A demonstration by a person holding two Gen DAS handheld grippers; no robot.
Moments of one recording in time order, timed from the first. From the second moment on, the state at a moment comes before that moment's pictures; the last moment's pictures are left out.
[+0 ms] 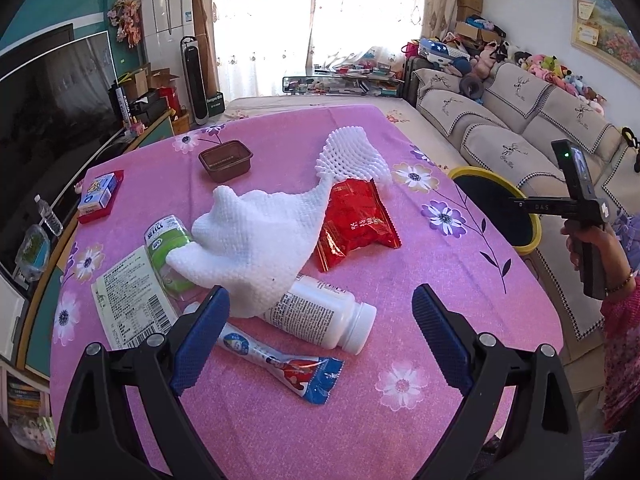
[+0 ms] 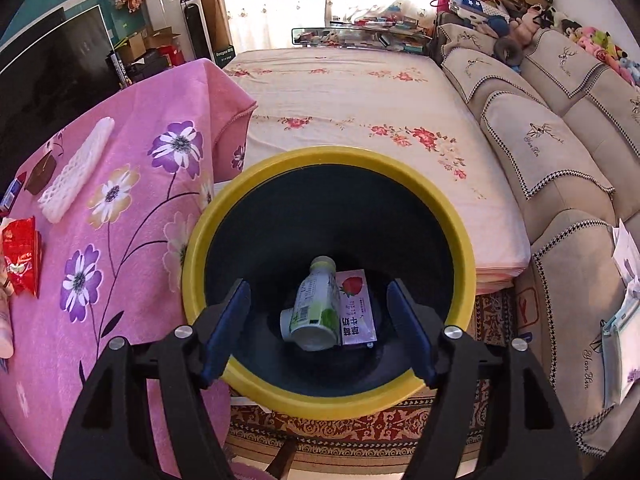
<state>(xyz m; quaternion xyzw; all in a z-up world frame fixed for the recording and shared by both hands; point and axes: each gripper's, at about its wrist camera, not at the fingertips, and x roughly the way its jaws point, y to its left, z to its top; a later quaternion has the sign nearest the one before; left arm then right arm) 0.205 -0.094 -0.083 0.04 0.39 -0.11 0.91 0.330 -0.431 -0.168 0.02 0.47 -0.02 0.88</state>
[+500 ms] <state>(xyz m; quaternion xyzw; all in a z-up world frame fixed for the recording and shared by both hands) 0.282 -0.088 -0.102 0.08 0.42 -0.09 0.90 0.283 -0.402 -0.151 0.05 0.45 0.04 0.89</state>
